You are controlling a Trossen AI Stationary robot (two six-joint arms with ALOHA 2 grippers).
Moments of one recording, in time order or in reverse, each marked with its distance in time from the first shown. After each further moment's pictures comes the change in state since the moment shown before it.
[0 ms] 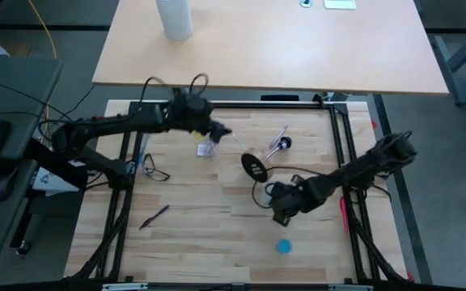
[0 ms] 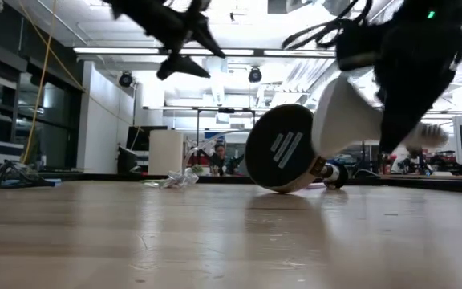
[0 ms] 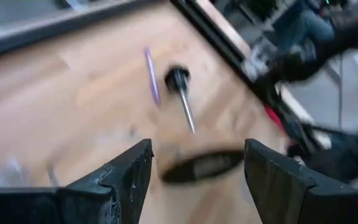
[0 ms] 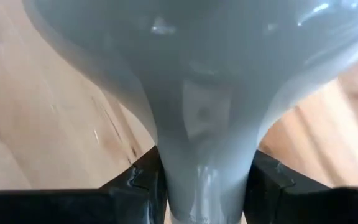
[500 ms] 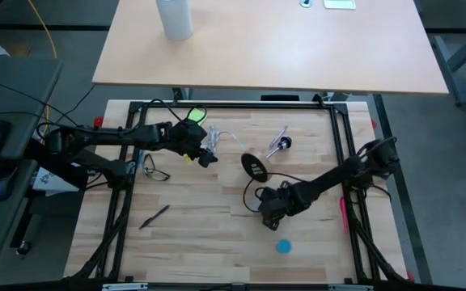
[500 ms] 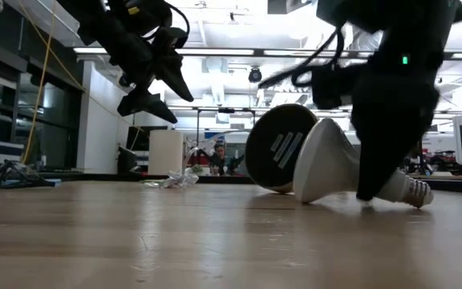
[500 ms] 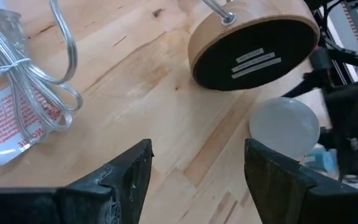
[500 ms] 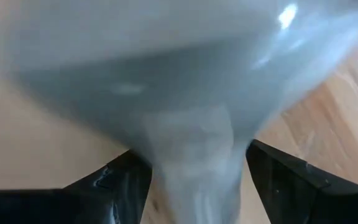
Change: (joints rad) left arm -0.093 -0.097 -0.328 0.018 0.065 -0.123; right arm -0.034 0.207 -0.014 0.234 -0.061 -0.020
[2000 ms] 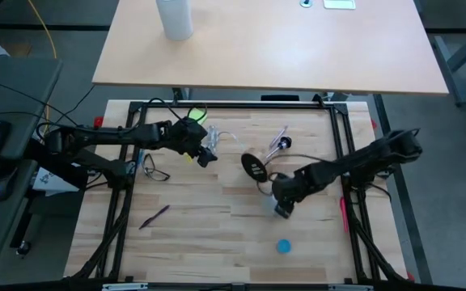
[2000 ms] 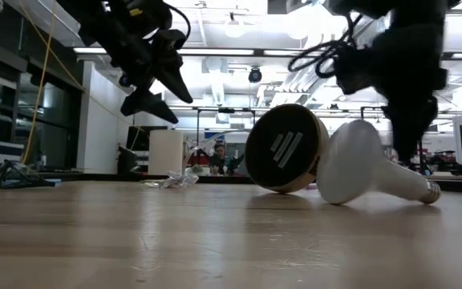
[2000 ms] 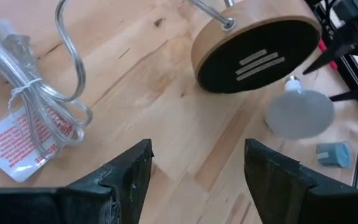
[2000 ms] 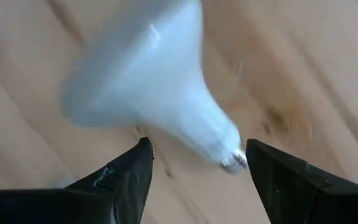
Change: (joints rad) left arm 0.018 0.000 0.000 -0.002 -0.006 0.088; right arm -0.101 -0.270 -0.078 -0.190 -0.229 0.030
